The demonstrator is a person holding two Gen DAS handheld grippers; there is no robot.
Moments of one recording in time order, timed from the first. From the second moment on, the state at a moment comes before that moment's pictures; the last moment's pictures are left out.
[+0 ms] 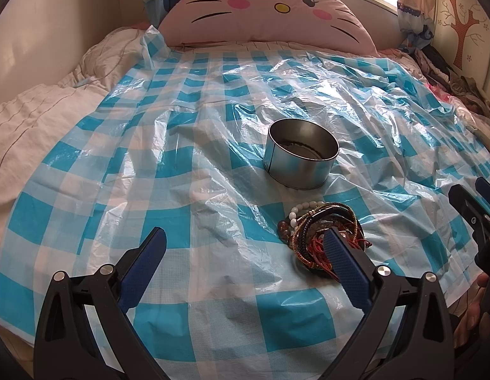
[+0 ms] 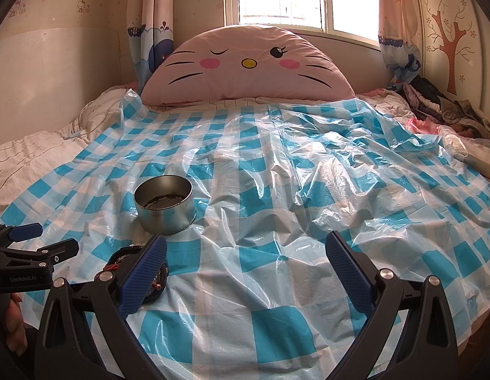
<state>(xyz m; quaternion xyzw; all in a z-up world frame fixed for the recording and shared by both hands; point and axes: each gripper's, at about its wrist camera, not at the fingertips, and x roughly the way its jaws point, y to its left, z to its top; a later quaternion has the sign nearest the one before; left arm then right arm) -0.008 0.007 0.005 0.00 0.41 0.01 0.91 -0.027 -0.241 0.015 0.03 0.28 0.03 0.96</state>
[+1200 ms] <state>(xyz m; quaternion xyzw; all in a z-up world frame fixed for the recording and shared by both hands) 0.038 -0.042 -0.029 0.08 0.46 -0.16 0.87 -0.017 -0.264 0.007 0.10 0.31 0.06 0.94</state>
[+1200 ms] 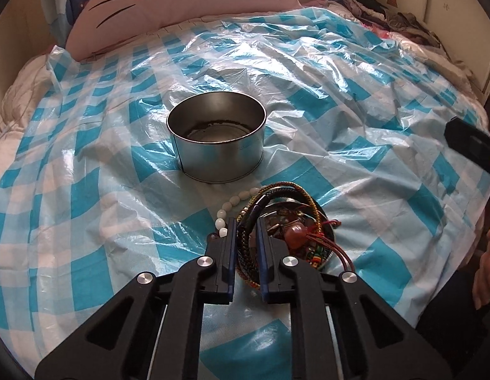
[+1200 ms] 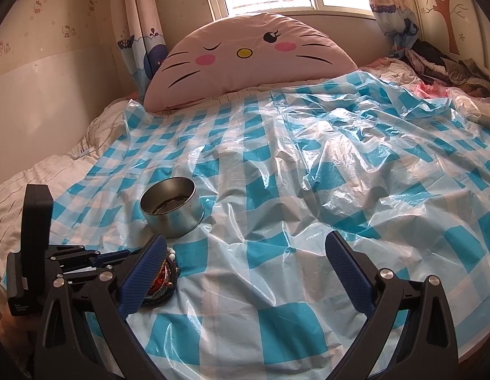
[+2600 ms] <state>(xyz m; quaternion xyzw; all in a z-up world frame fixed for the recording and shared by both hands) 0.054 0.022 -0.041 -0.10 0.53 -0.17 0.82 -0.004 -0.254 -0.002 0.10 0.34 0.09 0.93</state>
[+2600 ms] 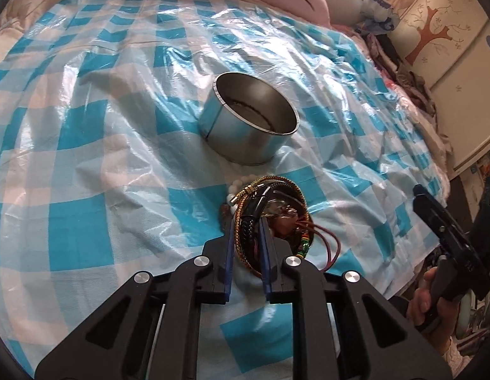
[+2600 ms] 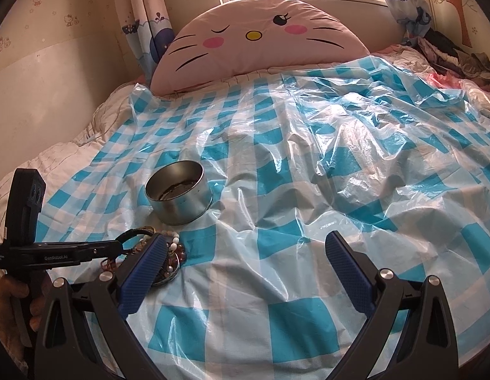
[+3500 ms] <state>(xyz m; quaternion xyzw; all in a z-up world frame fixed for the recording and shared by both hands) 0.073 0.047 -0.059 -0.21 0.54 -0.18 0.79 -0.004 -0.255 0.000 0.10 0.35 0.09 0.93</state>
